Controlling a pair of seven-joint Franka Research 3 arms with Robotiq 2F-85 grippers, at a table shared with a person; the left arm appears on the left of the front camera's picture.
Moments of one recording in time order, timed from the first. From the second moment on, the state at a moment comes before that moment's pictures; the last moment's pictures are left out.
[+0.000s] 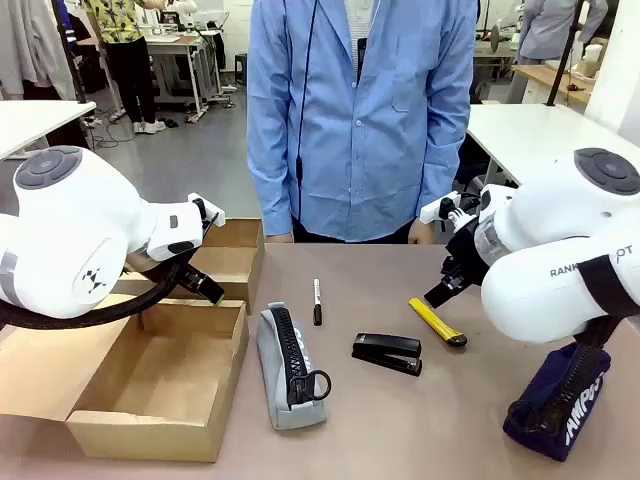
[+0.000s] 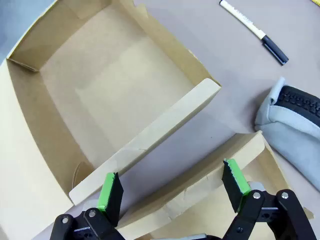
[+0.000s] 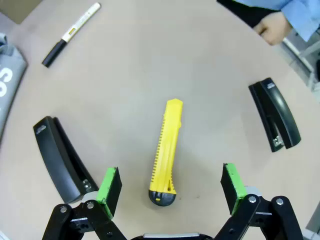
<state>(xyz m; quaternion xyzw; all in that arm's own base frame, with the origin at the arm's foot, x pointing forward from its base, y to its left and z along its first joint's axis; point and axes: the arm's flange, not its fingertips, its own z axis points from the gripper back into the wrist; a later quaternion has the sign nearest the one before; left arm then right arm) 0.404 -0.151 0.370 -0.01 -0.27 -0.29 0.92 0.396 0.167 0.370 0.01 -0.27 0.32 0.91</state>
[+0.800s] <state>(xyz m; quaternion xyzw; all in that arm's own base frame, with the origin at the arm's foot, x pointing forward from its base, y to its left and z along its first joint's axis) 0.404 -0.151 0.370 -0.01 -0.27 -0.29 0.92 0.395 0.167 0.370 0.01 -0.27 0.32 0.91</state>
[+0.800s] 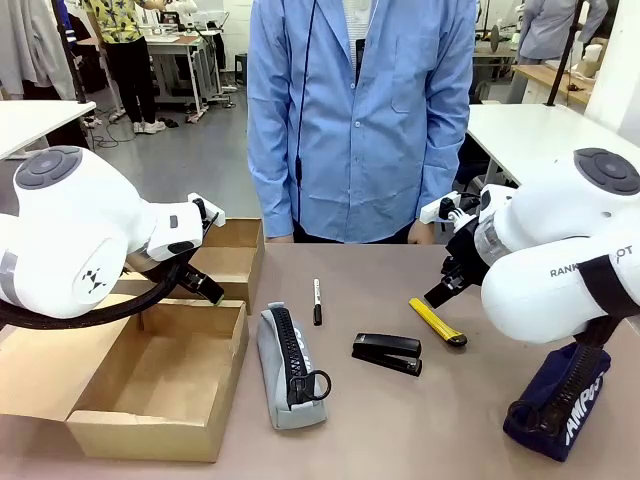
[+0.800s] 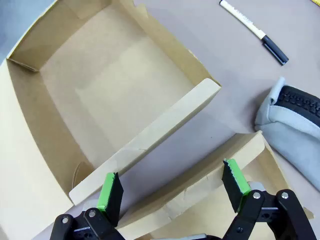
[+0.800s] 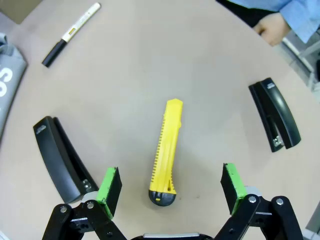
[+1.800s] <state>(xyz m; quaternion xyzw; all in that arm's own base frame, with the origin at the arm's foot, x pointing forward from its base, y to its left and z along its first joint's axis) 0.367 -0.145 0.467 -0.09 -0.28 -0.32 0.90 0.377 0.138 0.462 0.09 -0.21 0.27 0.93</state>
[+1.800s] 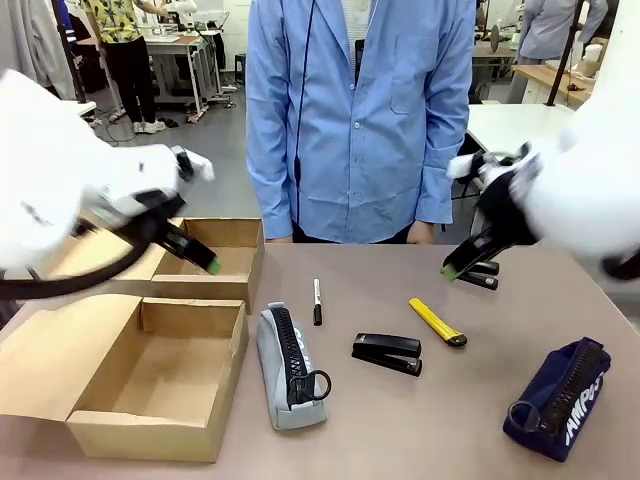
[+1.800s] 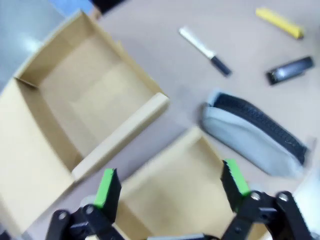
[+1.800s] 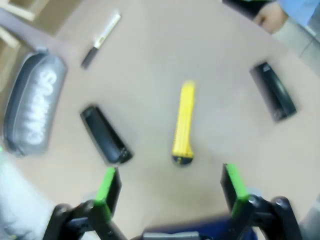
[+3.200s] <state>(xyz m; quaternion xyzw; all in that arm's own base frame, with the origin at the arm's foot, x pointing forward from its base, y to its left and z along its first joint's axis) 0.218 0.247 0.463 -0.54 -0.38 0.06 0.75 0.207 -0.299 0.453 0.46 -0.24 -0.23 0.82</state>
